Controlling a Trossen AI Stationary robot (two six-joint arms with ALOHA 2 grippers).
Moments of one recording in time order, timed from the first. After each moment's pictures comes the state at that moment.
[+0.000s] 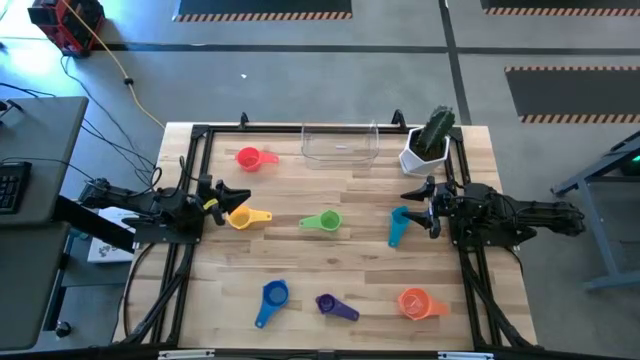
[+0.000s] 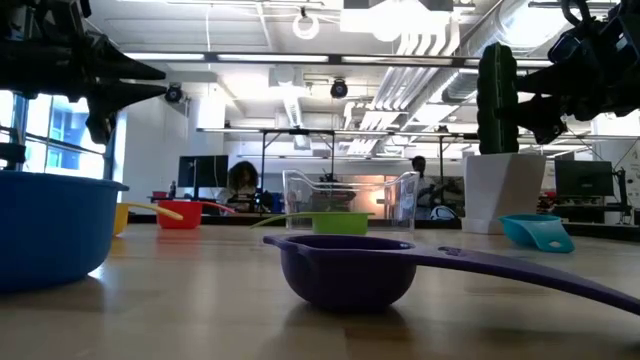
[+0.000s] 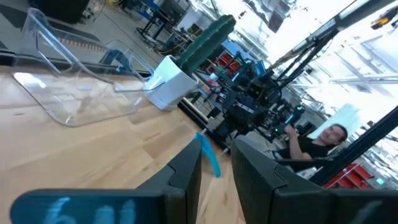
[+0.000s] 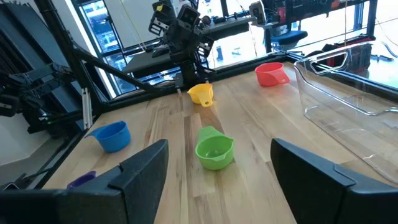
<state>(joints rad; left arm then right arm) -0.23 0.03 0.01 0.07 -0.55 -0.67 -0.05 0.03 0.05 -0.10 0.00 0.25</state>
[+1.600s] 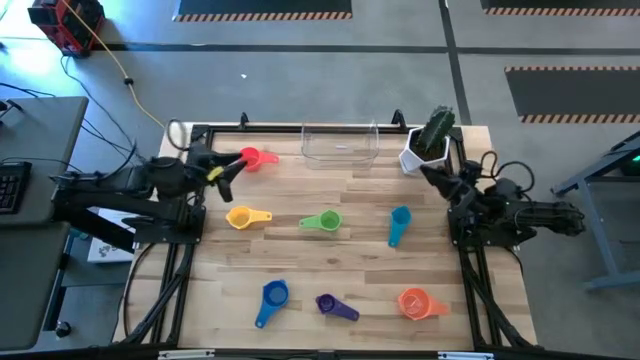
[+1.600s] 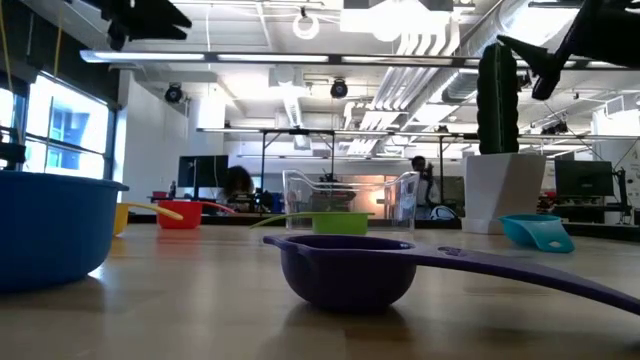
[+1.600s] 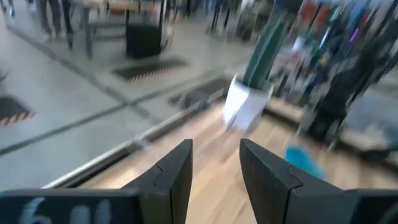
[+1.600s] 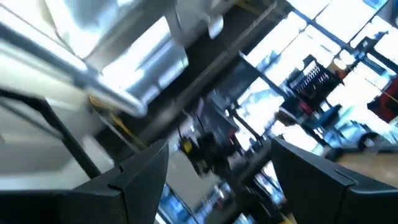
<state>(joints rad) -0.02 0.55 0.68 -0.39 -0.61 -0.30 -0.05 0.03 0.05 0.49 0.25 0.75</state>
